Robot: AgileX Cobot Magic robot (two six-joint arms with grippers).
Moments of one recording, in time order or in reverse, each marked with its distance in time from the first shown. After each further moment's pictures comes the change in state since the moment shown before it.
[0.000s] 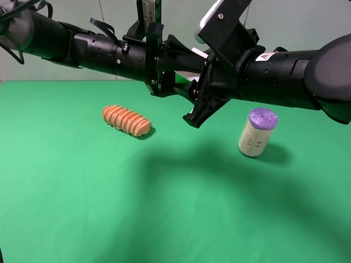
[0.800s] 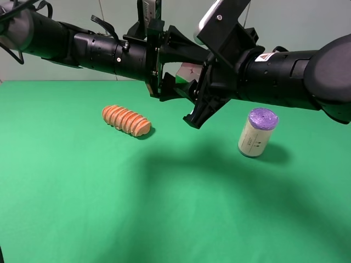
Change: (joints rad) left arm 0.005 0.000 0.000 -0.006 0.000 -0.063; right arm 0.000 0.000 0.000 -0.016 0.000 -0.004
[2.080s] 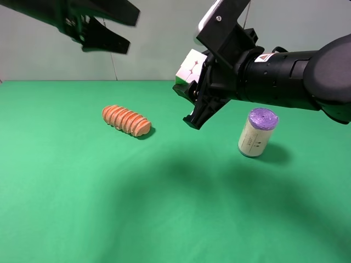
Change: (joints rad) left arm 0.257 -0.374 -0.003 0.387 0.006 -0.082; right arm 0.000 0.001 0.000 -0.003 0.003 0.000
